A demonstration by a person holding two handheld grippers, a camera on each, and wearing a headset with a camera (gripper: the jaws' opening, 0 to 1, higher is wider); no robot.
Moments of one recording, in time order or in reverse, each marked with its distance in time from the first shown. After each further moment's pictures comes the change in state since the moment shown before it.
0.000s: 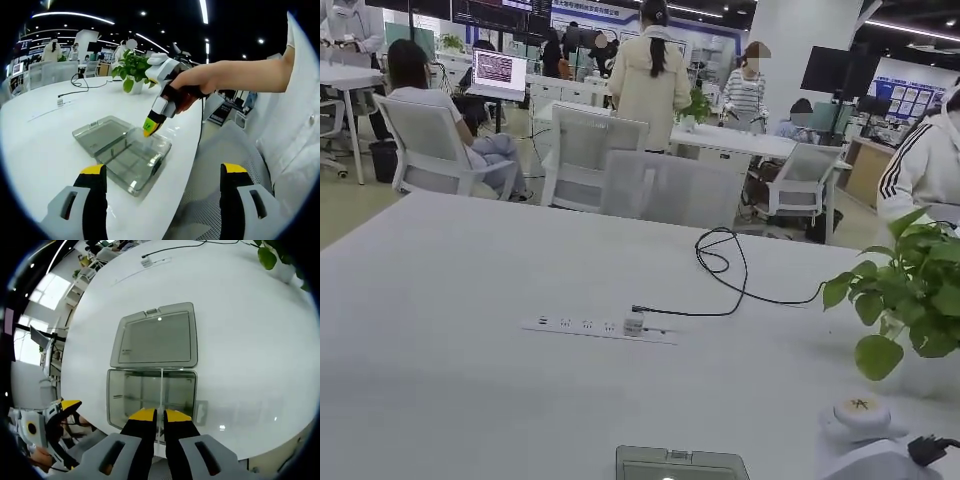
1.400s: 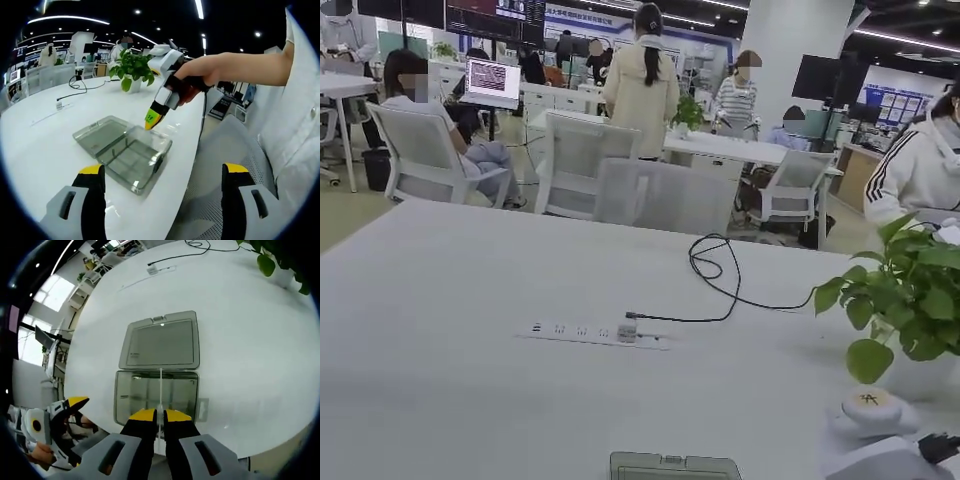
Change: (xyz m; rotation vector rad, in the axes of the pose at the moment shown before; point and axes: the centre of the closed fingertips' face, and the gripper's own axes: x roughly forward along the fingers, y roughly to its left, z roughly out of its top) left arm -0.001 0.001 -0.003 0.041 0.026 -0.001; right arm -0.013 0.008 0.001 -0.009 -0.045 0.020
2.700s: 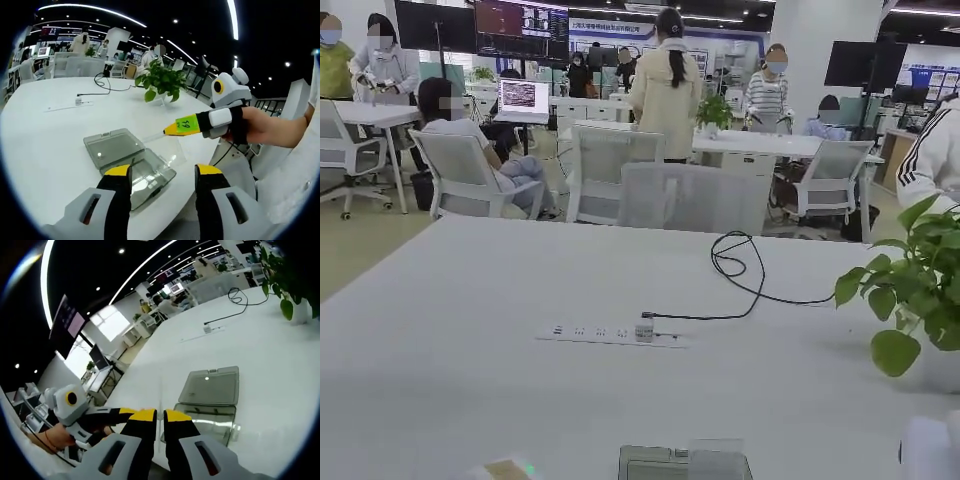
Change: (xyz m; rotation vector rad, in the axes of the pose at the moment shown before) left arm 0.005 0.005 0.060 -0.218 -0.105 0.188; right arm -0.080 0.070 0.018 -0.192 -0.488 0.379
